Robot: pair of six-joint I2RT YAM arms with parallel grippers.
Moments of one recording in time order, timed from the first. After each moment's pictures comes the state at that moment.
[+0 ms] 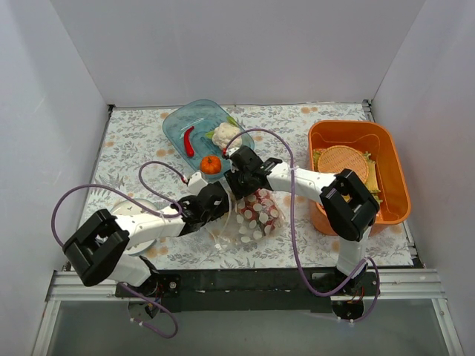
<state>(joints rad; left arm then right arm) -0.83 1.38 0.58 0.01 -0.38 -1.16 0.85 1.88 1.31 -0.41 -0.03 0.24</state>
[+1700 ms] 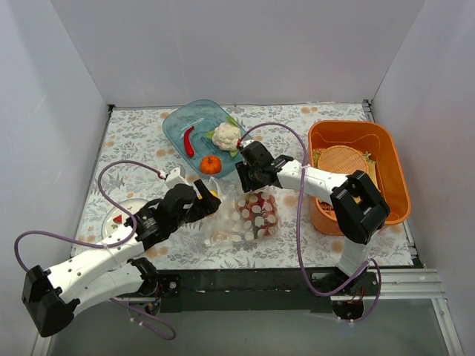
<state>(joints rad) -0.83 0.88 0.63 -0.40 -0.31 -1.03 0.78 1.80 1.25 -0.38 0.07 0.31</state>
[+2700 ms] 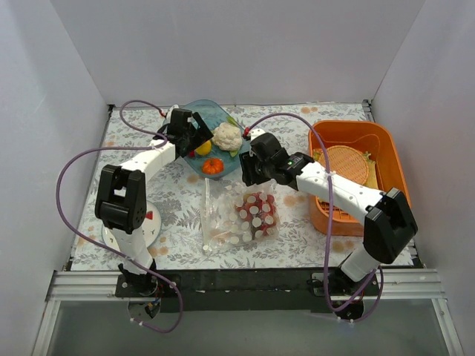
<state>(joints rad) -0.29 1.84 1.33 -0.18 -0.09 -0.79 0.79 1.60 1.25 -0.43 0.05 0.32</state>
